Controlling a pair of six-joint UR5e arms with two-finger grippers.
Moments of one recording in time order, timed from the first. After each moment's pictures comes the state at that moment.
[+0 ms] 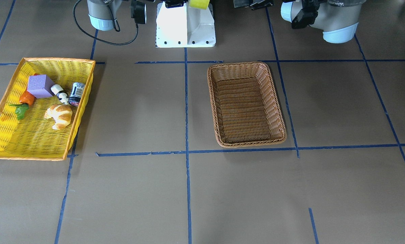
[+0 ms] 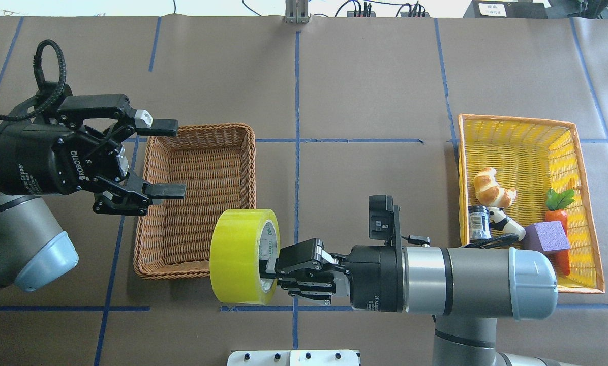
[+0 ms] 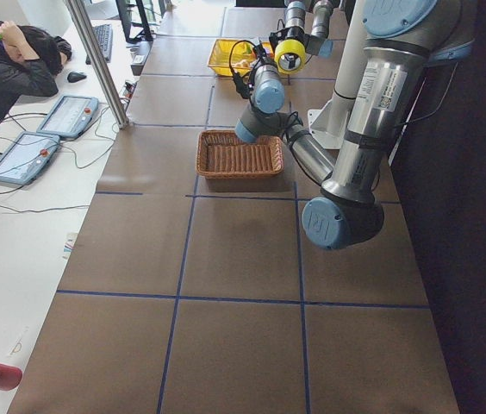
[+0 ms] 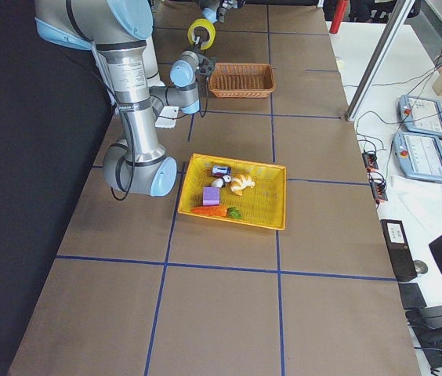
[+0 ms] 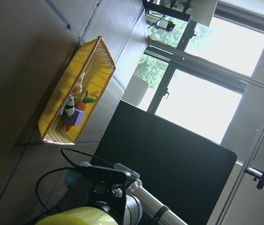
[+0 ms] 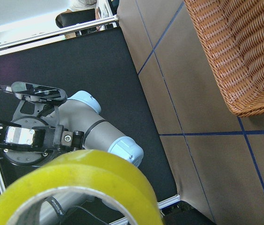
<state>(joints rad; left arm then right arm) -0.71 -1.86 -1.94 -3.21 -2.05 -2.50 0.24 -1.19 1.92 -0.14 1.69 2.03</state>
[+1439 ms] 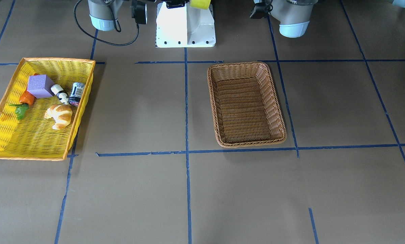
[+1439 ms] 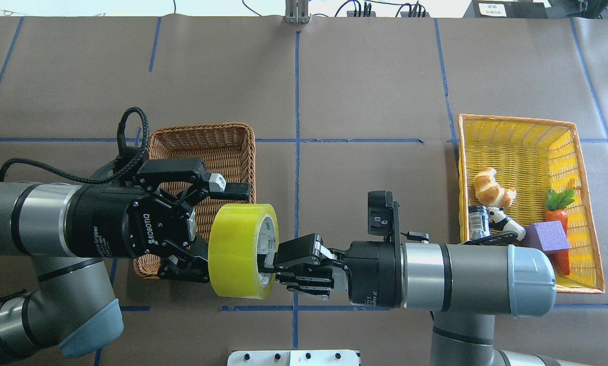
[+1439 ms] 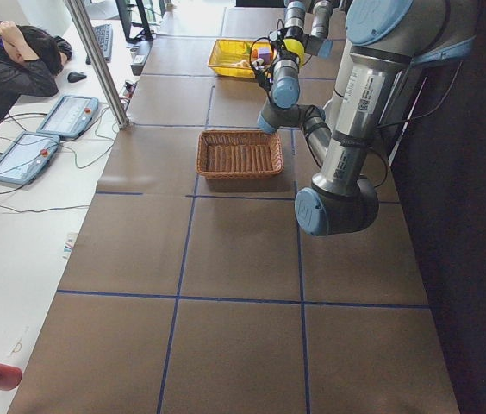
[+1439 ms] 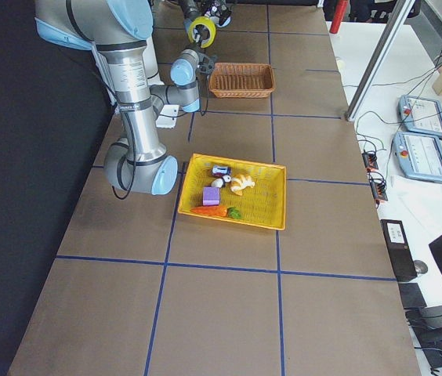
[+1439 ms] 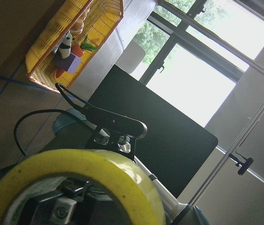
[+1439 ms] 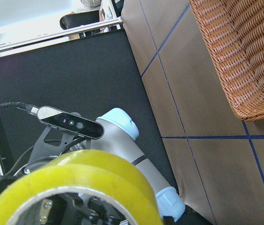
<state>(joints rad) -0.48 -1.94 -1.94 -3.21 -1.92 -2.52 0.25 -1.18 1.91 -0.14 1.68 2.02</state>
